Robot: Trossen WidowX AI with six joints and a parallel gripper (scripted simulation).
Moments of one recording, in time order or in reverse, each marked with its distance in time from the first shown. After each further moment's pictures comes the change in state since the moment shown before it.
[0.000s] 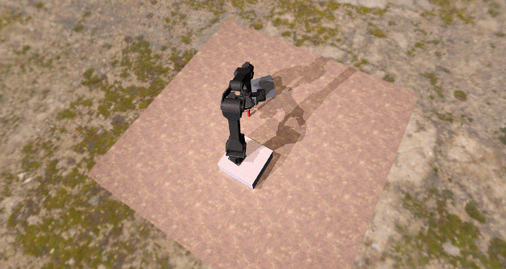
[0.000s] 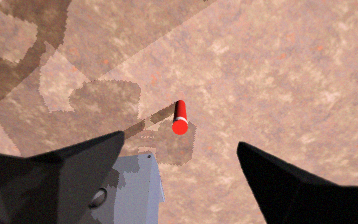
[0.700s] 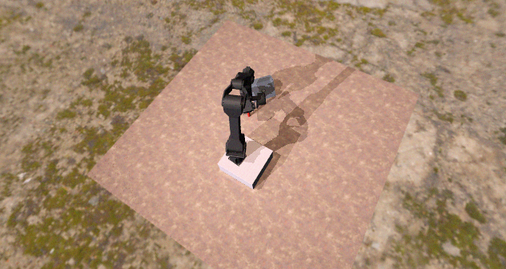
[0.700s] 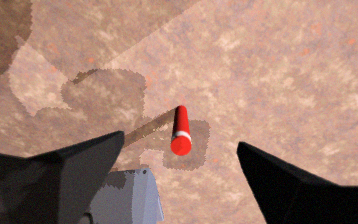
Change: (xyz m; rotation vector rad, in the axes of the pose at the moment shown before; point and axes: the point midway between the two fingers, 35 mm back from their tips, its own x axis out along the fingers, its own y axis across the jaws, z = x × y) arm 0.033 0.001 -0.001 0.006 0.001 0.001
